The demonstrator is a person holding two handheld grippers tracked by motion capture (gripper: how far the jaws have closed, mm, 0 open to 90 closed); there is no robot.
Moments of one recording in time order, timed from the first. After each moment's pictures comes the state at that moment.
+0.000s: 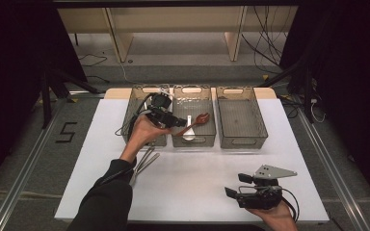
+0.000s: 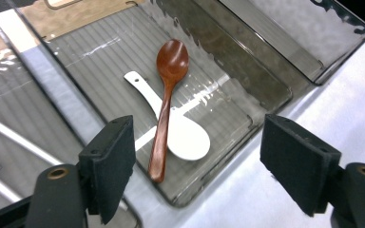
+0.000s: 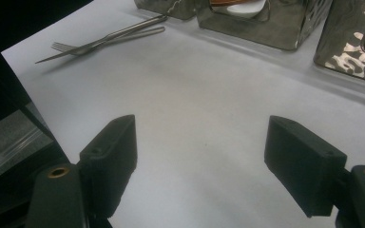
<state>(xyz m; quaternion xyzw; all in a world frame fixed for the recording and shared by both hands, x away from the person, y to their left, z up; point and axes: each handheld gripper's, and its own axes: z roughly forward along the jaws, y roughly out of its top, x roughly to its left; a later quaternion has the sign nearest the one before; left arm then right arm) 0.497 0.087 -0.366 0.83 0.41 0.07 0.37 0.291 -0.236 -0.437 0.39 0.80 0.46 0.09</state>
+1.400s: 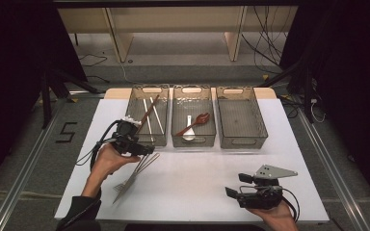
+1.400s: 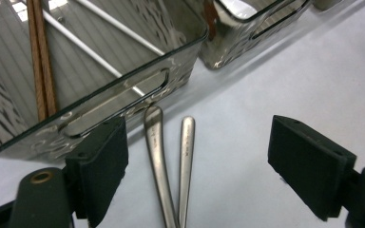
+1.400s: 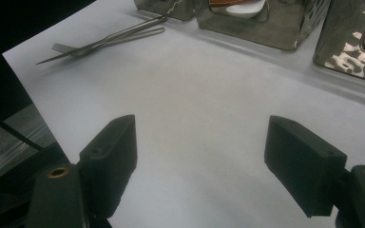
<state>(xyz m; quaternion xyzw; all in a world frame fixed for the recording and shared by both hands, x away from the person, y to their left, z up) 0.426 0.173 -0.401 0.83 0.45 0.08 0.31 0.292 -0.238 -0.438 0.39 0.79 0.46 0.09</state>
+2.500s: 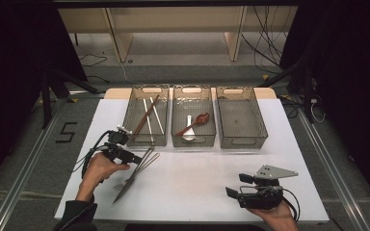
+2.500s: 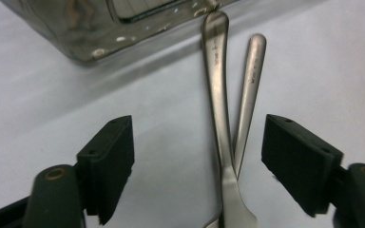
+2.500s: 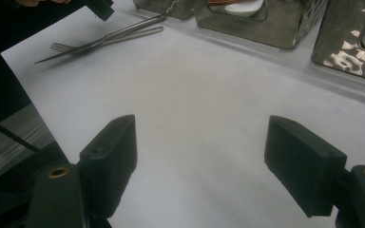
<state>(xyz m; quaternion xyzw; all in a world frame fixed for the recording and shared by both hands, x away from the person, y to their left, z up) 0.430 0.205 -0.443 0.82 0.52 0.03 0.22 0.291 -0.239 -0.438 0.39 0.79 0.46 0.09</state>
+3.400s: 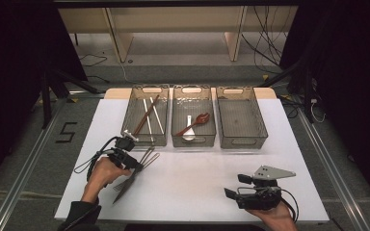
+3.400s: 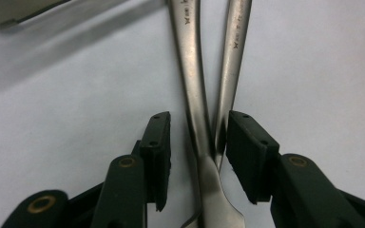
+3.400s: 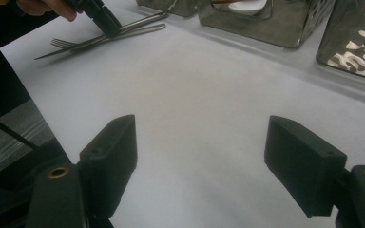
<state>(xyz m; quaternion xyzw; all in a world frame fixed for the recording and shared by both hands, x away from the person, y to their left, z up) 0.428 0.190 -0.465 0.85 0.50 -0.01 0.19 0.290 -0.235 -0.438 0.39 0.80 0.45 0.09</state>
